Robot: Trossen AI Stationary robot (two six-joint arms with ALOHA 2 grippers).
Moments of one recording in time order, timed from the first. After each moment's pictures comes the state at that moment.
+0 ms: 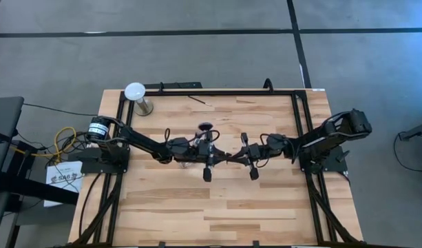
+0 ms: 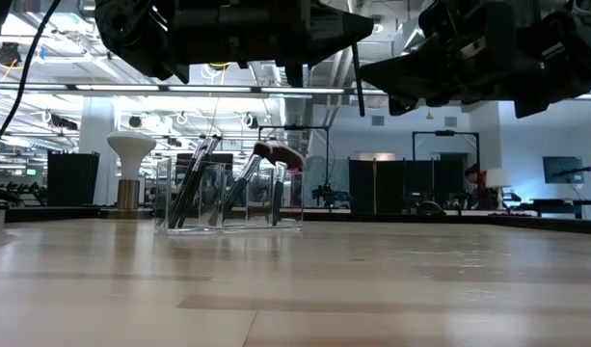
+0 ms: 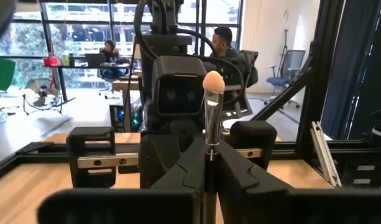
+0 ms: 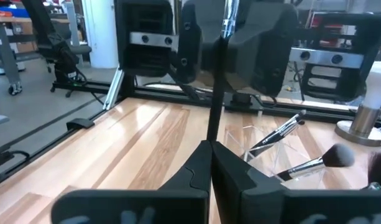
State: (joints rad) left arm -0.15 1.81 0.84 1.08 -0.07 0.04; right arm 0.08 1.49 0.36 1.07 -0.16 -0.11
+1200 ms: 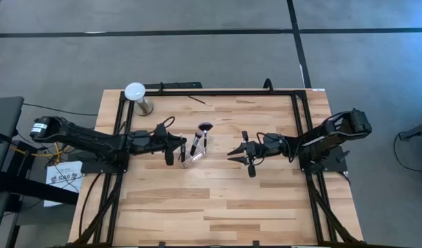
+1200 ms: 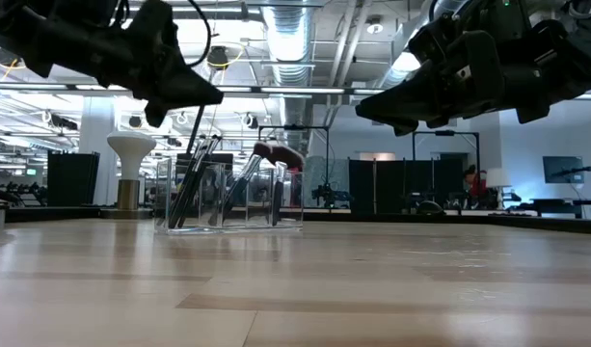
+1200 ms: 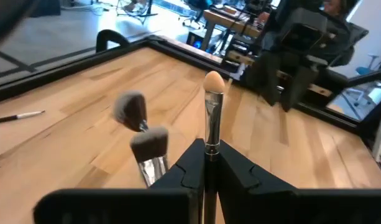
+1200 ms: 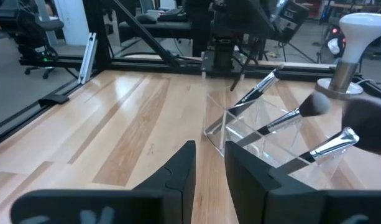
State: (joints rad) left arm -0.09 1.02 0.31 0.49 -0.32 -0.32; right arm 0.05 1.49 0.36 0.95 -0.10 -0.08
